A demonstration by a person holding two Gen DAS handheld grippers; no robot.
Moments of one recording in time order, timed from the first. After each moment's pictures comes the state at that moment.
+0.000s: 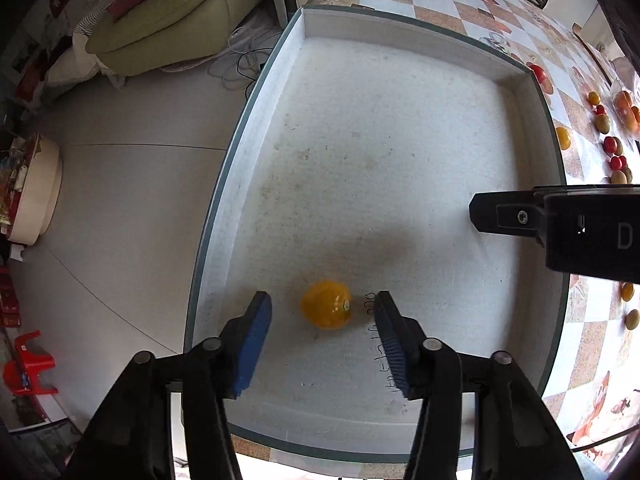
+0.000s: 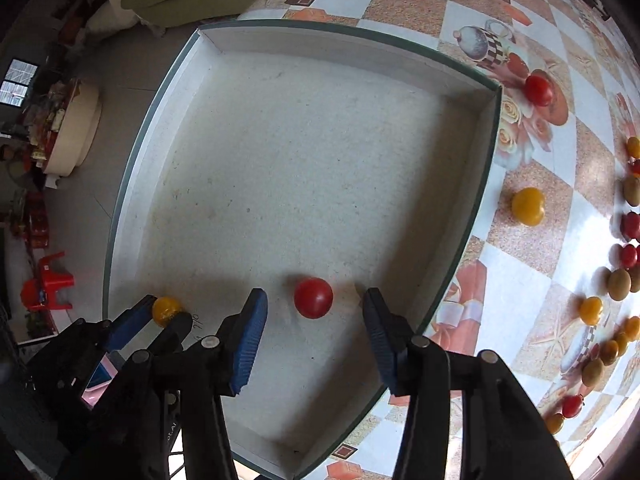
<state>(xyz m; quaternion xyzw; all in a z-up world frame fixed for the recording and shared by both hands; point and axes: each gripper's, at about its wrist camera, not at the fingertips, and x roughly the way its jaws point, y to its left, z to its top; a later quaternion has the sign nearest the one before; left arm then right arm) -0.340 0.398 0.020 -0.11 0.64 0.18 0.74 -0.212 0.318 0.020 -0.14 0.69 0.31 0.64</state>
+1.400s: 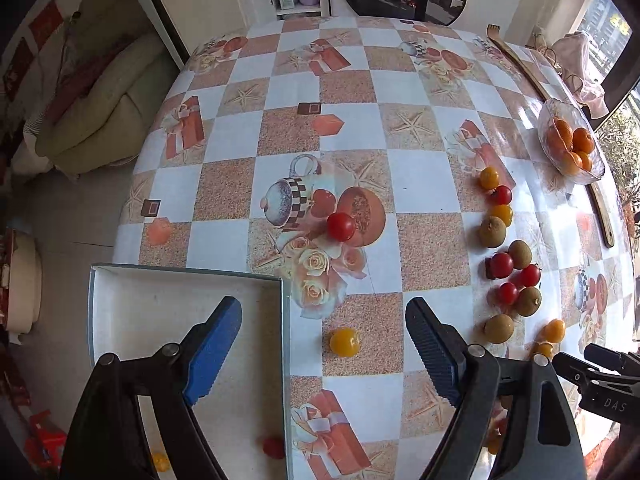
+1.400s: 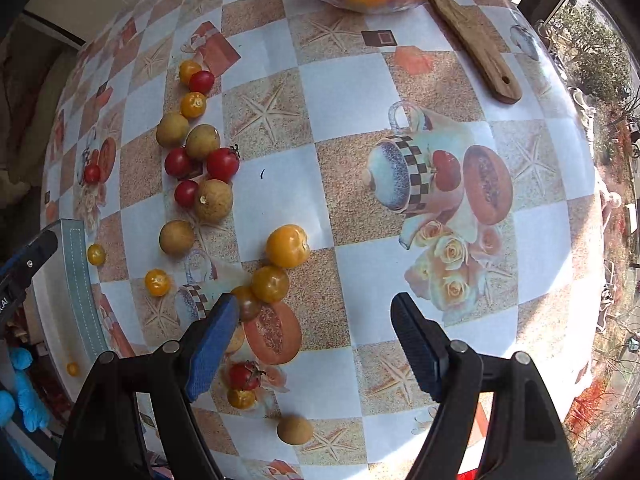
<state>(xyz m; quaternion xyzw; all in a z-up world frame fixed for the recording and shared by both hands) -0.116 0.258 0.070 -0.04 0.60 0.11 0.79 -0.109 -0.013 0.038 0.03 0.71 0.07 0.70</state>
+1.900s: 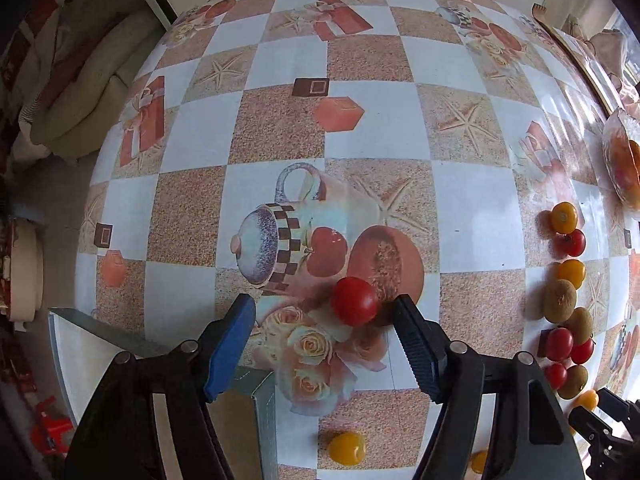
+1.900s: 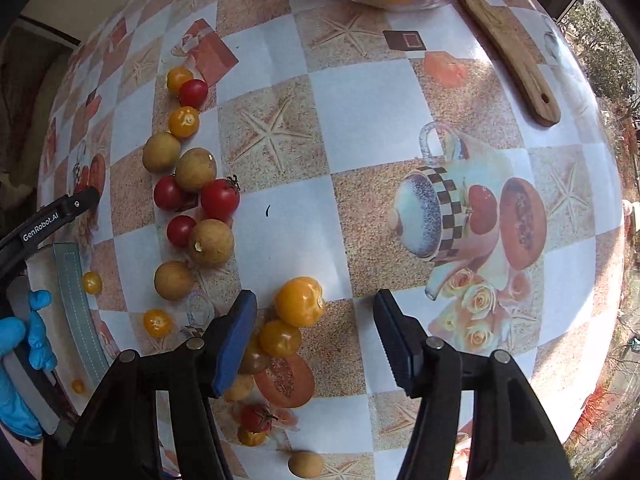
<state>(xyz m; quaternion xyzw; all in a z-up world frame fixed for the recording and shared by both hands) -0.051 0.274 0.006 -0.04 0.64 0.13 0.76 -0.070 0.007 0.016 0.04 0.72 0.07 0.68</state>
